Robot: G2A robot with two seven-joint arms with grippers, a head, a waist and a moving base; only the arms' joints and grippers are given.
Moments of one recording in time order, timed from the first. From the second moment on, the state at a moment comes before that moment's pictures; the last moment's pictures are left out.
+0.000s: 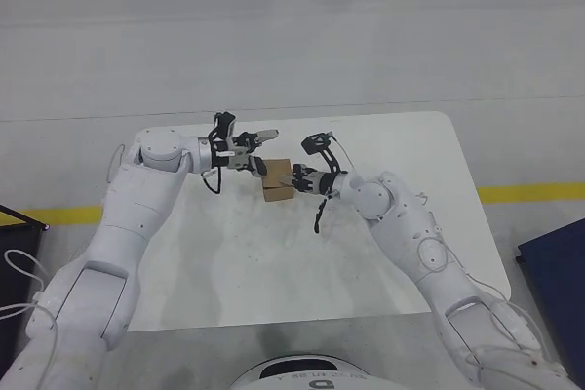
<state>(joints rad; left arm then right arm) 0.64 -1.30 -1.00 -0.71 -0.30 0.01 -1.16 -0.94 -1.41 1.01 -1.02 -0.64 -0.40 0.57</state>
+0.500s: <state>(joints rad) 0.62 -1.32 -0.94 -0.69 -0.22 0.03 -1.12 -1.01 -1.38 1.07 -1.19 -0.69 -0.38 0.55</state>
